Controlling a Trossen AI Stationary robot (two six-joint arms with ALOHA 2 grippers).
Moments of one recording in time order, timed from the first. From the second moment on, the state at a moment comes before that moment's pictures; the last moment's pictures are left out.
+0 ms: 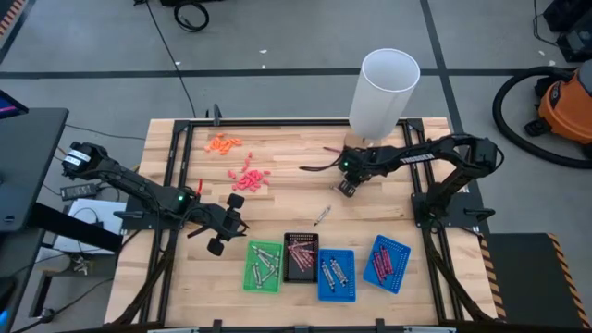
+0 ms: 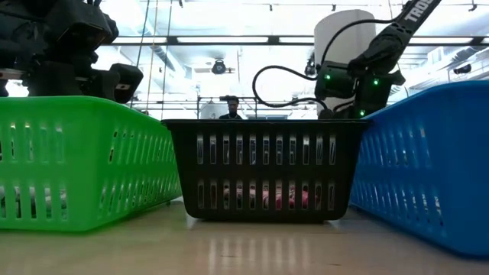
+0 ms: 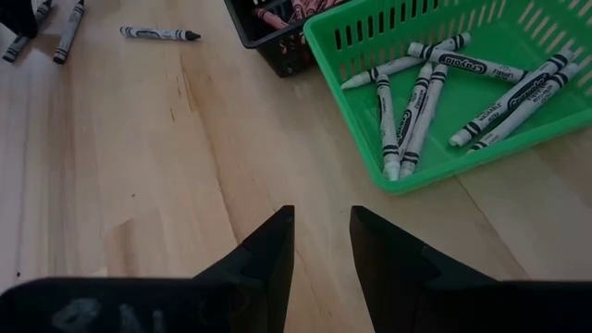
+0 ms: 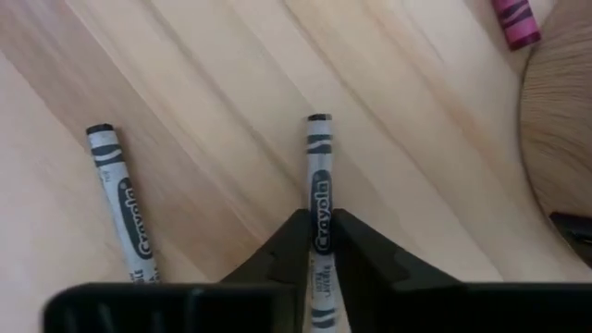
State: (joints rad) left arm -0.35 1.05 0.41 -0.09 -0.13 0.19; right arm -0.36 1.58 0.71 -0.38 0.12 0.28
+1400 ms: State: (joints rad) left arm -0.35 1.05 0.41 -0.08 -0.13 0.19; right arm 0.07 1.59 0.98 -0.49 0.08 0.59
